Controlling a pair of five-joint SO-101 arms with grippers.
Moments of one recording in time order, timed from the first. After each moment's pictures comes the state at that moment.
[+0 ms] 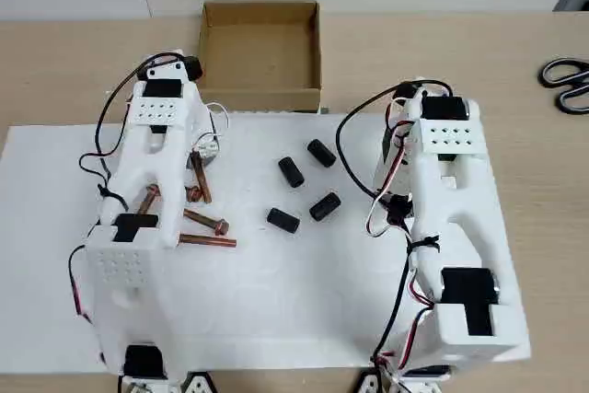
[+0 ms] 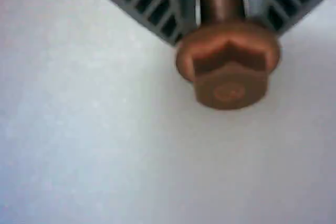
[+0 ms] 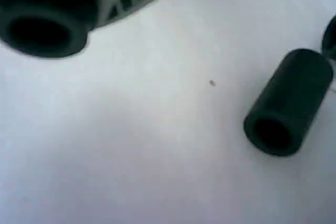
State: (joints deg) left arm -1.8 38.2 -21.1 83.4 22.1; right arm -2.5 4.8 4.2 91.9 -16.7
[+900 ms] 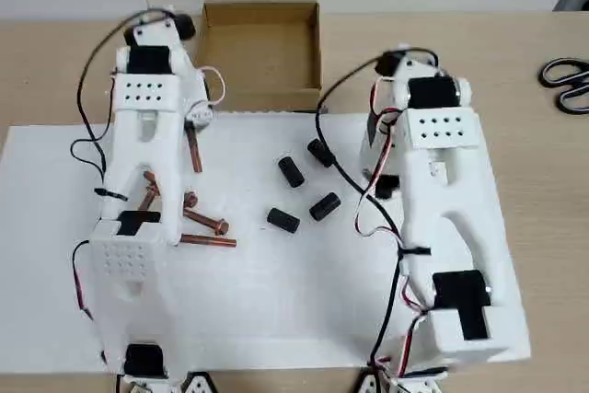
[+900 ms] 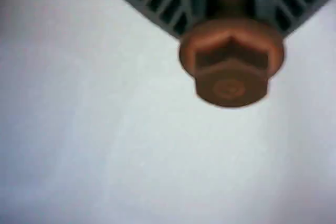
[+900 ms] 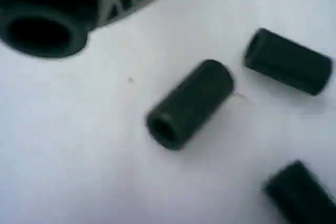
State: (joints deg) left arm -1.9 37.9 -48.5 99.3 21.9; right arm -8.4 2.1 -9.4 97.4 -16.7
